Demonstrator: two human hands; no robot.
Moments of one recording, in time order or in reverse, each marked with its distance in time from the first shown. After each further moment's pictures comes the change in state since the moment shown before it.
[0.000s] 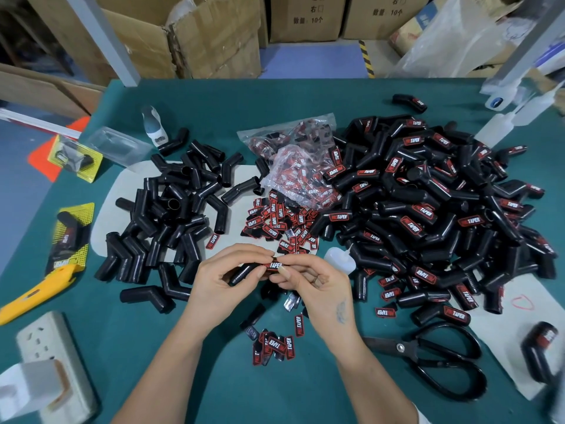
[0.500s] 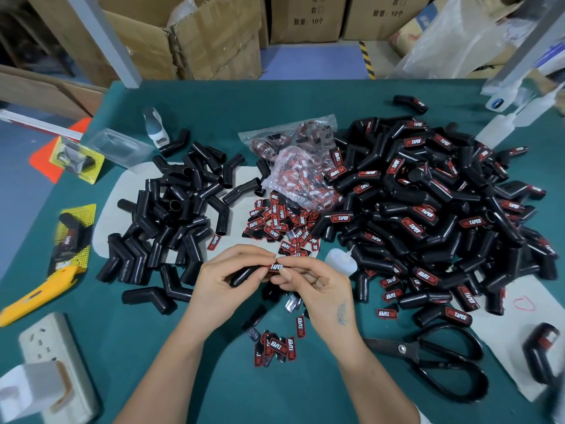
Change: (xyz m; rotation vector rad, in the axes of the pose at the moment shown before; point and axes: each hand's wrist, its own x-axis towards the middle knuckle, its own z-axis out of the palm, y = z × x) left_hand 0.000 0.003 -0.001 0.010 -0.017 -0.008; right_hand -0.001 0.000 0.001 -0.022 -0.003 0.008
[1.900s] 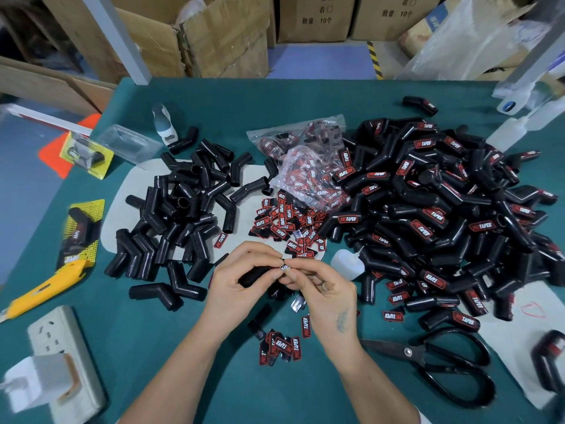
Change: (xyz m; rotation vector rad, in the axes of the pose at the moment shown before) left_hand -0.004 -0.007 0.013 -0.035 0.080 0.030; right_hand -0.003 0.012 0.005 -0.085 0.077 -0.115
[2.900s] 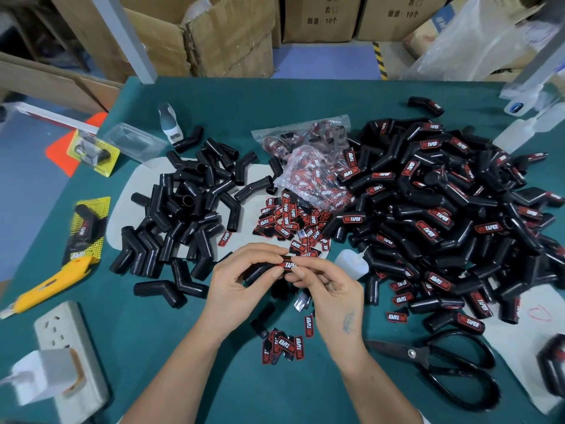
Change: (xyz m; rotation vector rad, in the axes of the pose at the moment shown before) left_hand -0.002 0.009 -0.003 -0.033 0.037 -0.013; right_hand 0.000 -0.005 0.001 0.059 0.042 0.012
